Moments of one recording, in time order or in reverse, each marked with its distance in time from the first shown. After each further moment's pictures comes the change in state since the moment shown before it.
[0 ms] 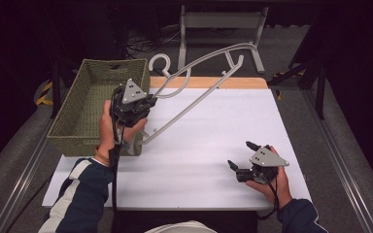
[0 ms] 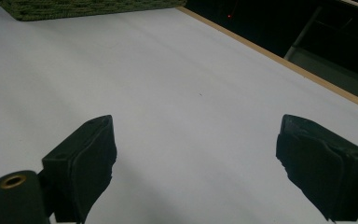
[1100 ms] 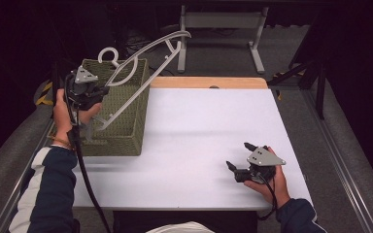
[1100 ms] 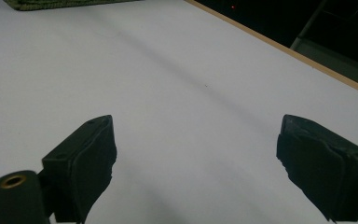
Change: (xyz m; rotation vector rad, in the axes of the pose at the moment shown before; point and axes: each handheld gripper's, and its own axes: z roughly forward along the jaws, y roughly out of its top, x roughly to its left) left arm 0.118 -0.046 -0.012 0.126 0.156 -0.089; right arm 0.002 -0.003 0.007 0.030 0.009 0.005
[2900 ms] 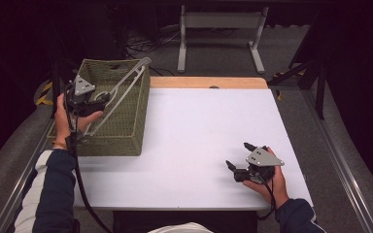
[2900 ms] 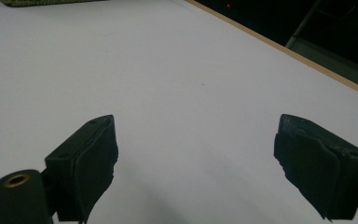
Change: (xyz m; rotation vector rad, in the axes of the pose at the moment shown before) left arm 0.008 -0.038 0.025 -0.085 0.066 0.019; right arm 0.002 0.000 0.002 0.007 -0.021 -0.002
